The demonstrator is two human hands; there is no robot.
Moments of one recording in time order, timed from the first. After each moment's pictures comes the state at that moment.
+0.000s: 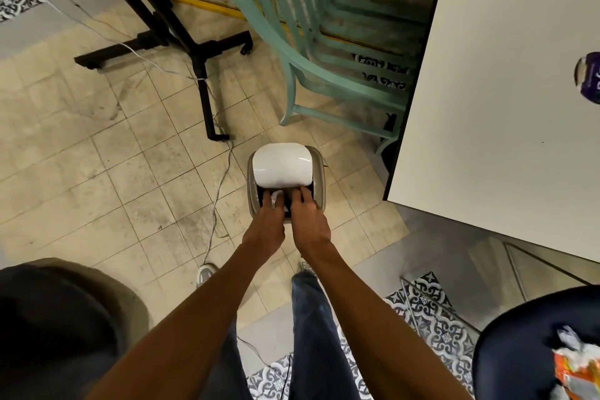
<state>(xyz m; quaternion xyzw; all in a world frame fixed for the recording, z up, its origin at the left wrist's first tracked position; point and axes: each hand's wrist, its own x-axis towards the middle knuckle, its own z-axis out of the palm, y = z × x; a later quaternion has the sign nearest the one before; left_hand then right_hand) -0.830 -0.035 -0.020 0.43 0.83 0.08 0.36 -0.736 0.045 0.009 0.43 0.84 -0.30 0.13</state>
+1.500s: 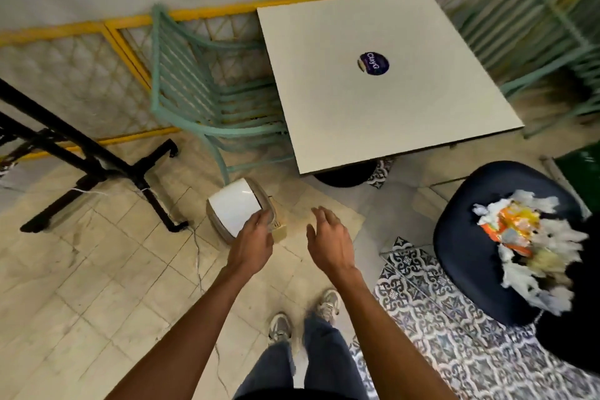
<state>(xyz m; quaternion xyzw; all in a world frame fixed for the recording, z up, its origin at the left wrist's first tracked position) -0.768 -0.081 0.158 0.63 0.72 0.09 0.27 -0.574 -0.059 0.182 0.65 0.71 -0.23 -0.09</state>
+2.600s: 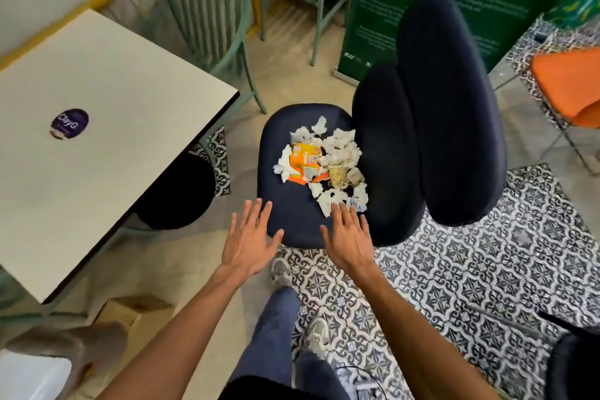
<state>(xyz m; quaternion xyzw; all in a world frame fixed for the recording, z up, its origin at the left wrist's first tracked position) -0.205 -0.053 0.190 0.90 0.40 -0.09 0.16 -0.001 -0.198 0.164 0.87 0.44 -0.20 -0.05</state>
